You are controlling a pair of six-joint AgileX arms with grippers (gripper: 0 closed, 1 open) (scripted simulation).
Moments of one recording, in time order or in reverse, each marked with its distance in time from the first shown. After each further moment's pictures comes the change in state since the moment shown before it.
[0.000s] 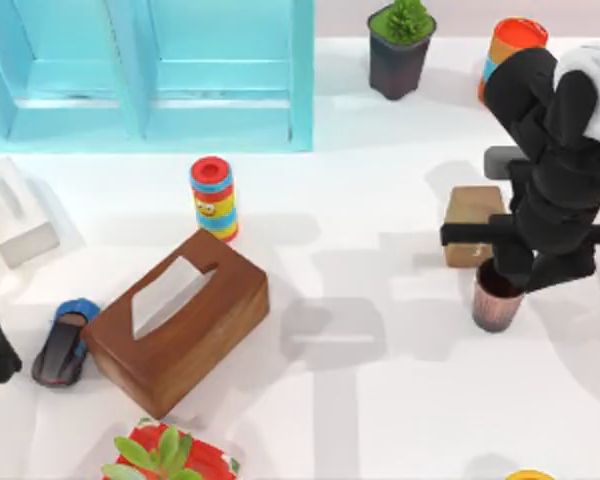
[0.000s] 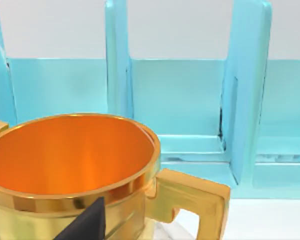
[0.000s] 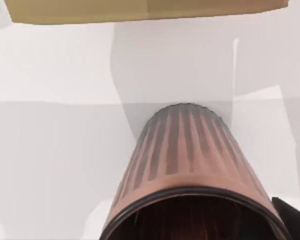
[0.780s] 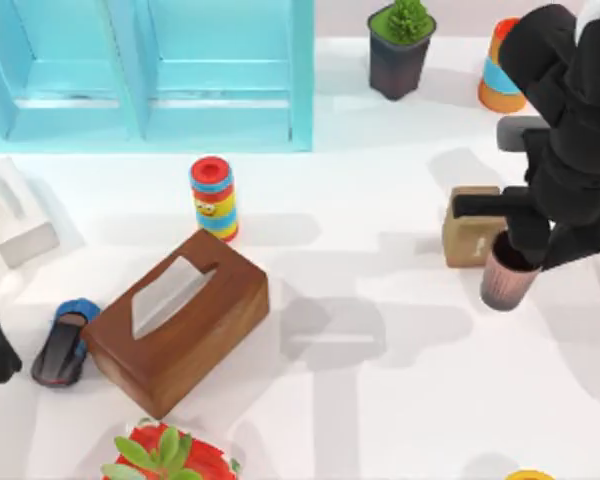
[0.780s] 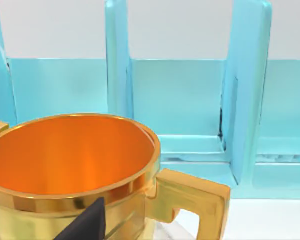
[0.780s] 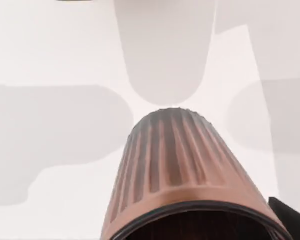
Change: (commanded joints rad) left arm 0.000 0.000 0.000 0.000 0.000 0.000; right arm -0.013 -0.041 0.098 -0.150 -0.004 -0.010
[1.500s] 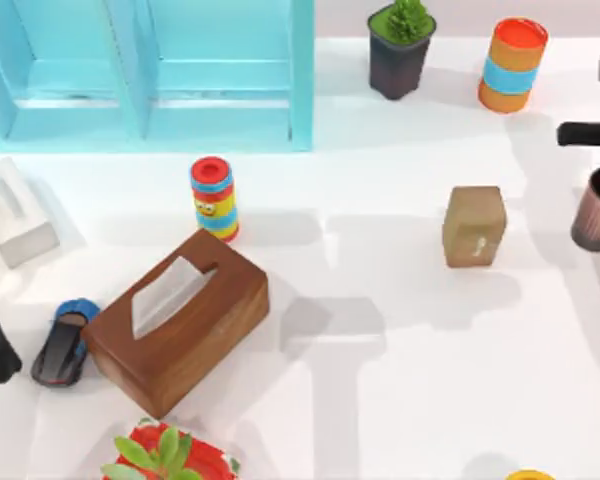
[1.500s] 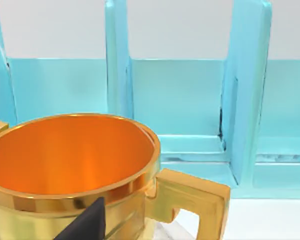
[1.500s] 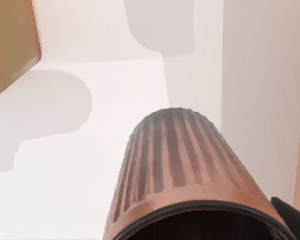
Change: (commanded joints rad) left arm 0.000 0.000 0.000 0.000 0.000 0.000; right arm -0.245 0.036 0.213 -0.167 -0.004 -0.223
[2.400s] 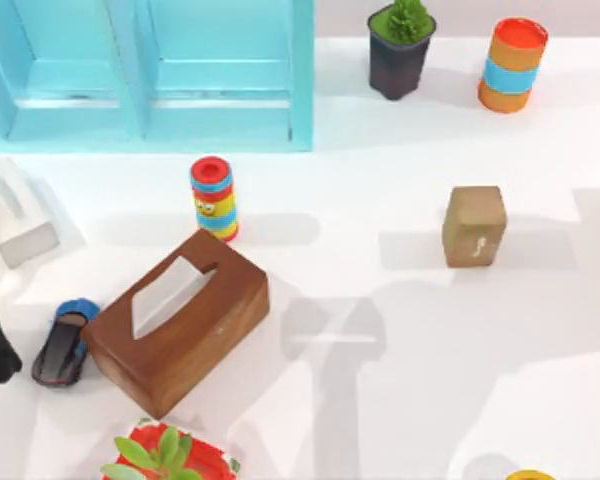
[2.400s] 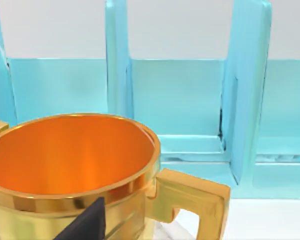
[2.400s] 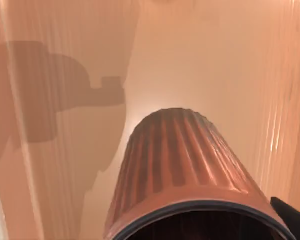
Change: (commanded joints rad) left arm 0.000 0.000 0.000 0.000 0.000 0.000; right arm -0.567 0.122 0.366 -0.261 -0.026 -0.586
